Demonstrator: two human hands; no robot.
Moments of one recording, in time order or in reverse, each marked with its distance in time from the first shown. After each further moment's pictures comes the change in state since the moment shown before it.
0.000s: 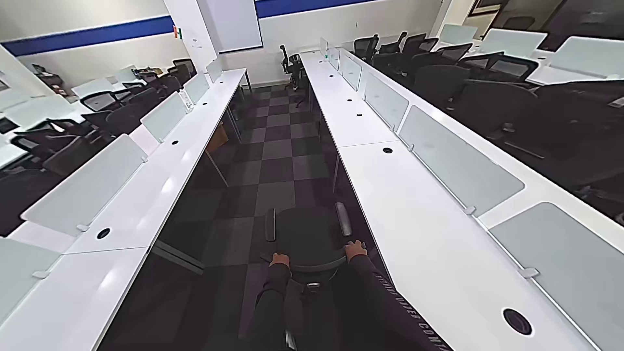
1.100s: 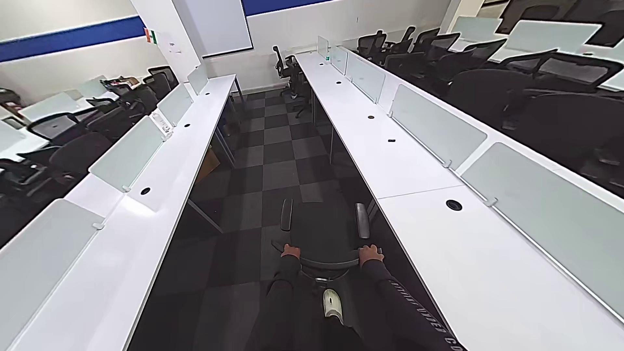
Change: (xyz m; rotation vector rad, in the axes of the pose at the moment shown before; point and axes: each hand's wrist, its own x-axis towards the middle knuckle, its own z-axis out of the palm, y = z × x) left_hand 0.493 -0.088 -0.444 -0.016 -0.019 0.094; right_hand 0.491 -0.172 -0.309 0.037 0.017 0.198
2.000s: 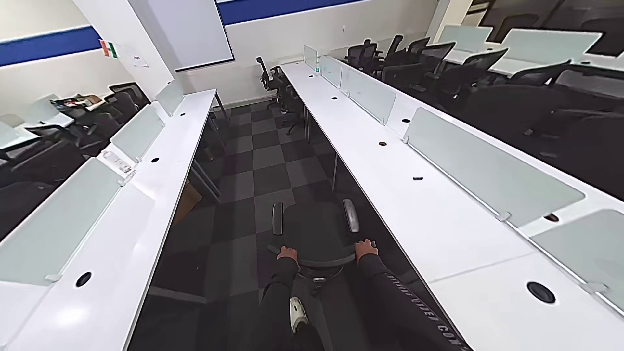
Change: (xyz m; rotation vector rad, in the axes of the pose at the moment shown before) left_hand 0.356 -0.049 -0.349 0.090 0.084 0.069; right_hand 0.381 -0.167 -0.268 0.013 0.026 0.013
